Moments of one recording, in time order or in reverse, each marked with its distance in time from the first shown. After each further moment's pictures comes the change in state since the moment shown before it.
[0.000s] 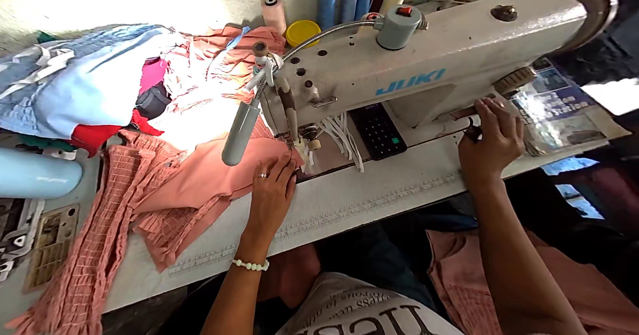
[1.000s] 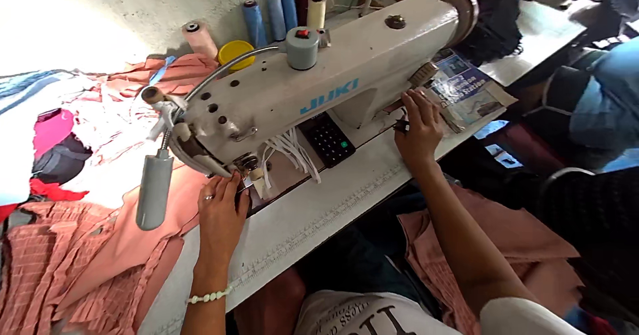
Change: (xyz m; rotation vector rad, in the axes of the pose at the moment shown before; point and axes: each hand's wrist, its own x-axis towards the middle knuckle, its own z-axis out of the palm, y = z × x) left_hand 0.030 -0.019 0.005 0.035 -0.026 -0.025; right_hand -0.001 0.006 0.003 -0.021 0.009 -0.081
